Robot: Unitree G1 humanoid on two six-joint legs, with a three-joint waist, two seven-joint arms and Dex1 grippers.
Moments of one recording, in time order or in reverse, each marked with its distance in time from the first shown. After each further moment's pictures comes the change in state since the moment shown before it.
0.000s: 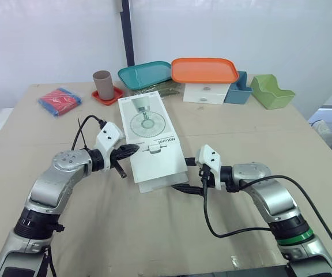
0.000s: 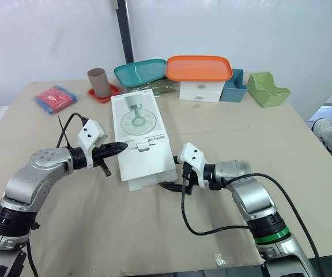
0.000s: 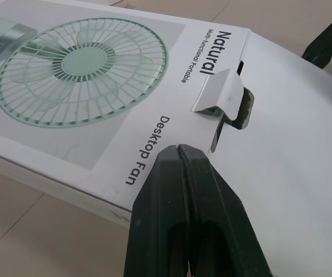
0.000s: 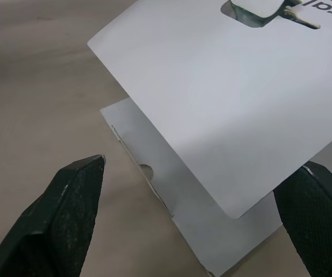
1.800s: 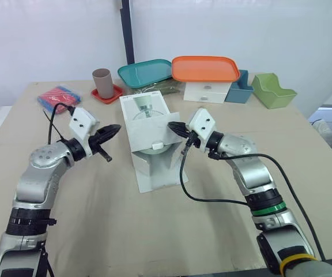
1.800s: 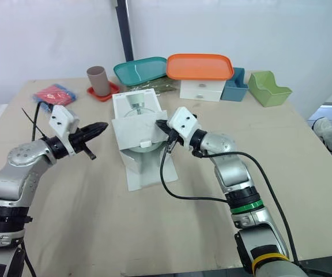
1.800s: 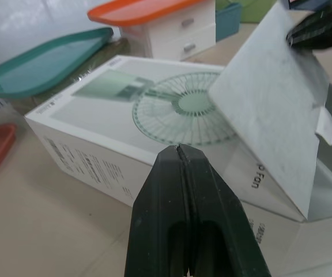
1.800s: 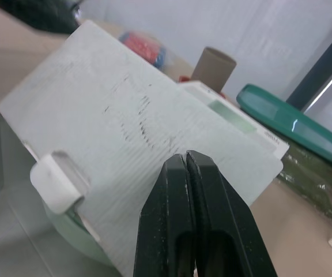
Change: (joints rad) left arm 0.004 -0.019 0.208 0.096 -0.040 -0.248 0.009; right arm -0.255 0.185 -0.013 0.267 -0.213 -0.362 -0.313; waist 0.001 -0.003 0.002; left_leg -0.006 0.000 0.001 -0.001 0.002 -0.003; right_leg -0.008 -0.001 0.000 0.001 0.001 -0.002
